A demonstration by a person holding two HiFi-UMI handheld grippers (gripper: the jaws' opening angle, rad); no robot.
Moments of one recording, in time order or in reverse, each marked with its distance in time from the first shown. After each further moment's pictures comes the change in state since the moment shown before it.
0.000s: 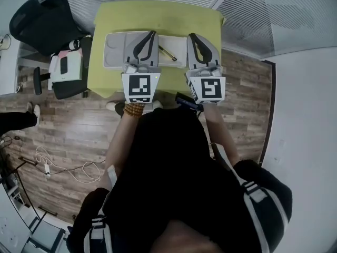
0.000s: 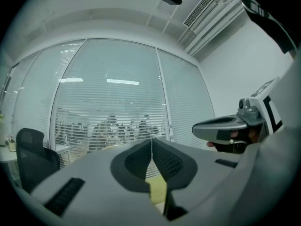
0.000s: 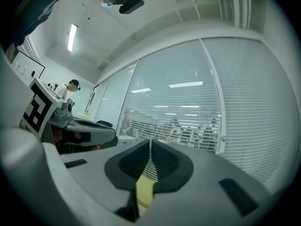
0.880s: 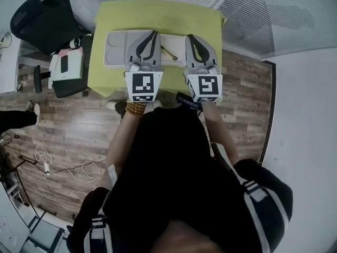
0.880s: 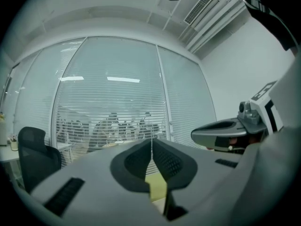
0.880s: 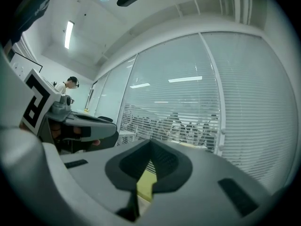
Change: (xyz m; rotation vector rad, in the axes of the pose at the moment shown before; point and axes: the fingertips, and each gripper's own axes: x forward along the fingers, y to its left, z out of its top) left arm 0.000 -0.003 -0.012 -0.004 0.037 0.011; right arm 0.004 0.006 -0.024 0.017 0.067 -0.004
